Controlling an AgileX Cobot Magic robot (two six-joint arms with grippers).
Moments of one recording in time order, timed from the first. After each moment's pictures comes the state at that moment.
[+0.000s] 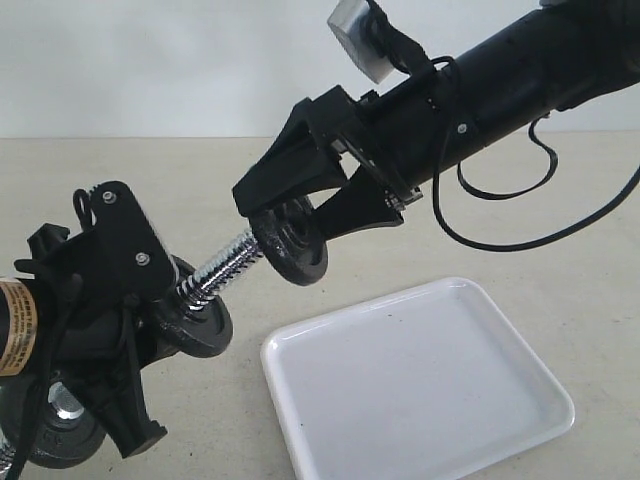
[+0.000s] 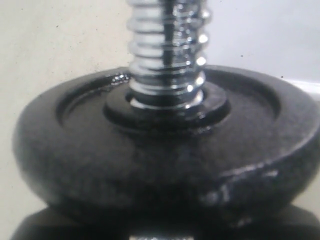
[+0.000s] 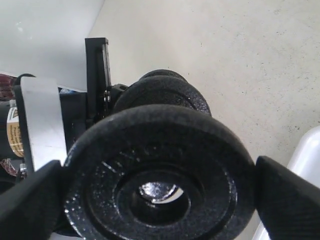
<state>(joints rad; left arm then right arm) -0.73 1.25 -0.53 0.70 0.26 -0.32 0.38 1.72 -1.24 1.15 1.18 -0.79</state>
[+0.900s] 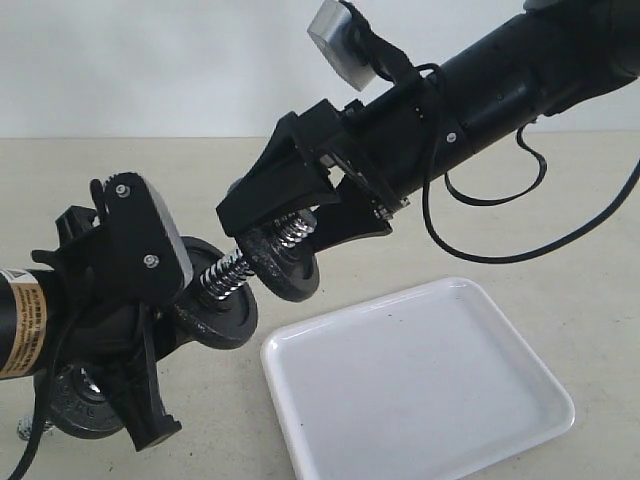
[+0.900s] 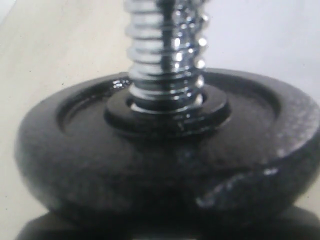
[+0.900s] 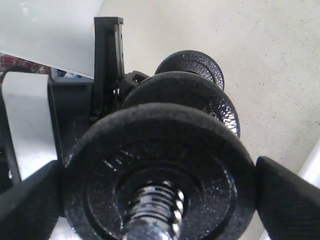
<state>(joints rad) -0.73 1.25 -0.53 0.97 0.12 -0.49 0.42 1.72 -1.24 1.15 1.20 -0.80</state>
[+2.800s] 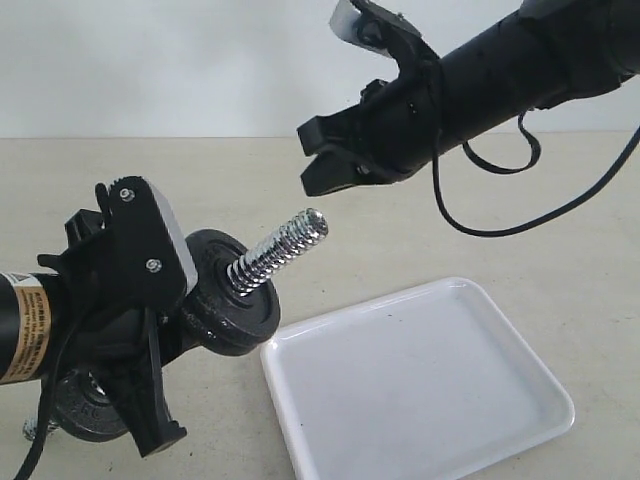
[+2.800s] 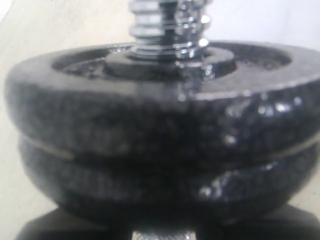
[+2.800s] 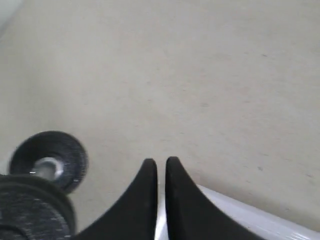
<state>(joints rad) -0.73 1.26 -0.52 0.94 0.07 -0.48 0.42 1.72 -1.24 0.97 0.75 -0.79</state>
